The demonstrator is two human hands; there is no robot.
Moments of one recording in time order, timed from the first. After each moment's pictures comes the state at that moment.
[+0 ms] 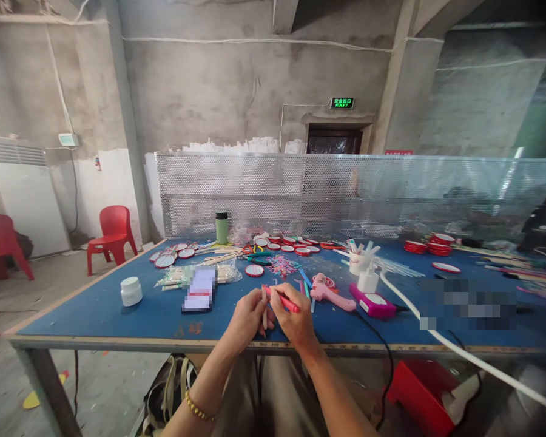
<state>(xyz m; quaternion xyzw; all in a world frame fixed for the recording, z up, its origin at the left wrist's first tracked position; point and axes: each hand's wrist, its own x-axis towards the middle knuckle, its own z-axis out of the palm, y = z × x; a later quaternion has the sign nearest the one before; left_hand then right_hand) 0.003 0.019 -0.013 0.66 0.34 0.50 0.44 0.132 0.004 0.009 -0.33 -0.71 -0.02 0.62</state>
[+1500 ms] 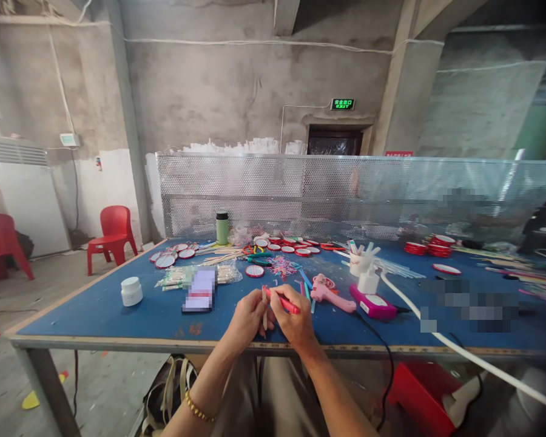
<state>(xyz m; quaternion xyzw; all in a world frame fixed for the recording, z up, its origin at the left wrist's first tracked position) 0.003 0.016 -0.011 0.67 0.34 0.50 0.43 0.132 0.002 0.009 -0.34 -0.72 -0.02 0.61</state>
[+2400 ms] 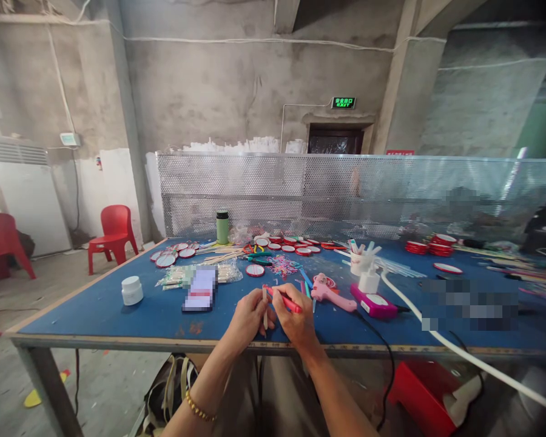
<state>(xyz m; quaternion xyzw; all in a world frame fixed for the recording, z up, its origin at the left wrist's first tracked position) 0.003 0.018 -0.013 0.67 0.34 0.49 0.45 0.132 0.003 0.008 -0.35 -0.70 -0.03 0.62</state>
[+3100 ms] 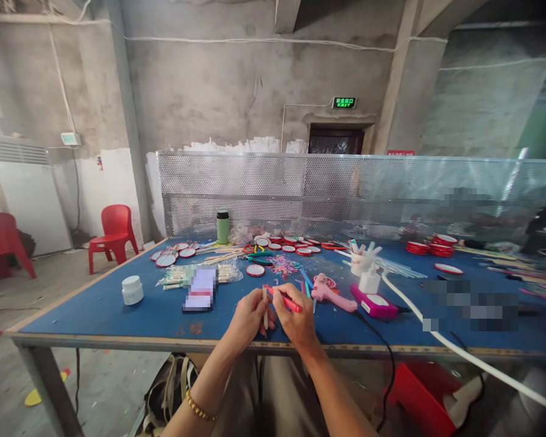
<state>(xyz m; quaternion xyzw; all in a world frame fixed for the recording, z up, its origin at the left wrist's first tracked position) 0.003 0.018 -0.013 0.66 0.34 0.50 0.45 0.132 0.002 0.009 -0.35 -0.70 -0.03 0.62</state>
